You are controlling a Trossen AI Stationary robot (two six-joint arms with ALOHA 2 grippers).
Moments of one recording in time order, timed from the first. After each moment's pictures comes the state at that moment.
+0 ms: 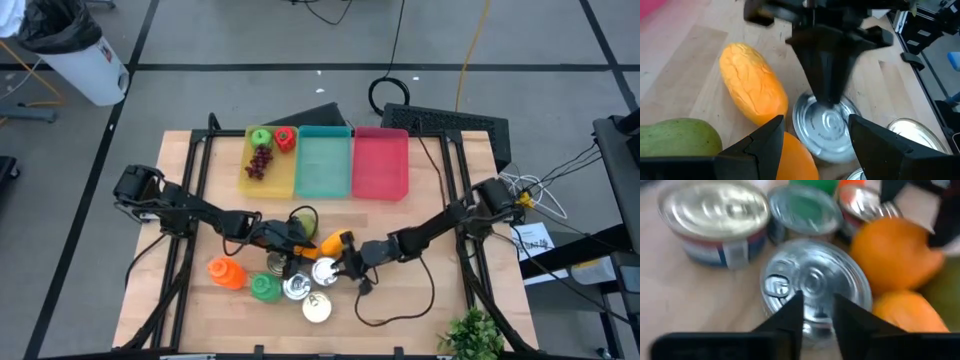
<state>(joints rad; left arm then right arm) -0.22 1.61 0.71 0.36 0.00 -0.39 0.32 1.83 0.72 0.56 0.08 -0.20</state>
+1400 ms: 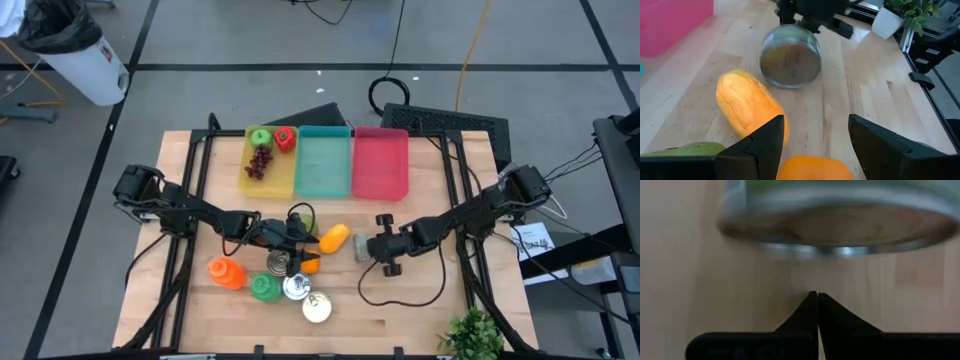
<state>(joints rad) -0.22 1.61 0.71 0.43 -0.09 -0.37 0.32 1.54 0.69 -0.29 0.25 0.12</state>
